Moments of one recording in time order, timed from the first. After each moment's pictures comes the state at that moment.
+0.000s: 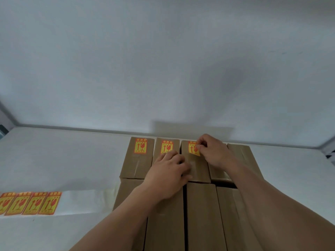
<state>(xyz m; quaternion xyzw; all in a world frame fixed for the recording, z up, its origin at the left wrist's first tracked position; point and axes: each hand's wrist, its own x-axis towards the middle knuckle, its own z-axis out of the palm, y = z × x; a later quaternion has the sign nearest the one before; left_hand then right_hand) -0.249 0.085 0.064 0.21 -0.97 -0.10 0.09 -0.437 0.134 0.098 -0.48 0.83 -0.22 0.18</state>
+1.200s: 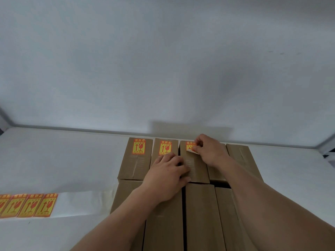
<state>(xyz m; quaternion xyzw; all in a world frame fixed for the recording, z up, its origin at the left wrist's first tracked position) -0.249 0.086 0.062 0.22 -0.97 -0.11 0.06 -0.441 0.121 0.085 -0.46 0.85 -0.20 0.17</state>
